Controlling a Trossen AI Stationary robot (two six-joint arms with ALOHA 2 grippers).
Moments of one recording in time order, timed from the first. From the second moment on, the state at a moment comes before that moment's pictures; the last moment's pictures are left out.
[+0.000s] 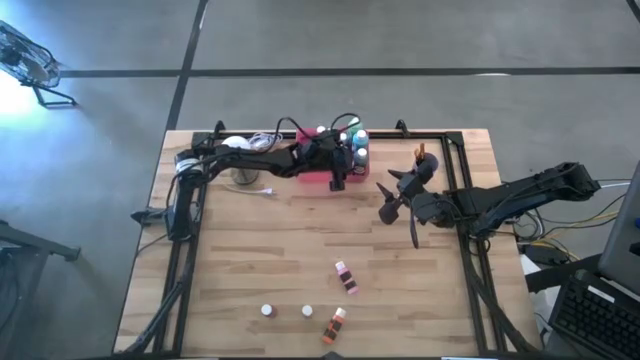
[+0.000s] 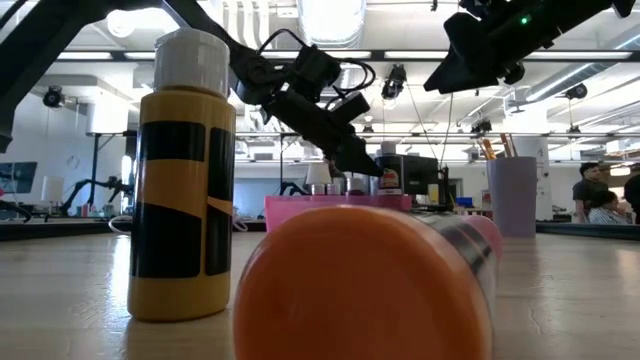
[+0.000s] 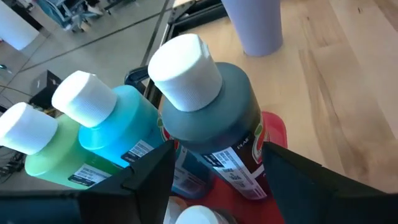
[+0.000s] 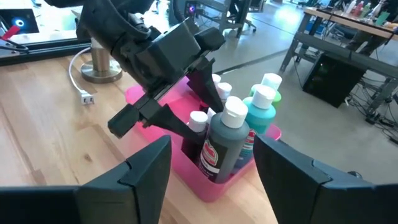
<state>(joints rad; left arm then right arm) 0.36 1.98 1.34 0.22 -0.02 0.49 0.17 1.04 0.63 -0.10 0.92 0.29</state>
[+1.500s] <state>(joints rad) -0.56 1.24 1.39 -1.06 -0.49 -0.49 0.17 1.04 0.63 0.14 0.51 0.15</state>
